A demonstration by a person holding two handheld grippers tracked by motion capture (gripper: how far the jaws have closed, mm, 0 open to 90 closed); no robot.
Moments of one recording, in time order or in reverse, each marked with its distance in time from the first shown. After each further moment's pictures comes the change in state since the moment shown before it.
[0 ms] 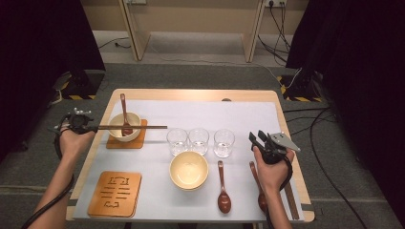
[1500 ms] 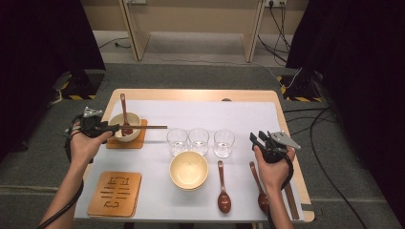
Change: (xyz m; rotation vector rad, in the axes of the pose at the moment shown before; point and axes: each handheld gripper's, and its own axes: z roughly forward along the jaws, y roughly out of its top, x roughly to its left) left arm -0.060 0.009 -0.029 -0.168 -0.146 -0.006; right arm -0.002 0.003 0.001 0.045 -0.005 -0.001
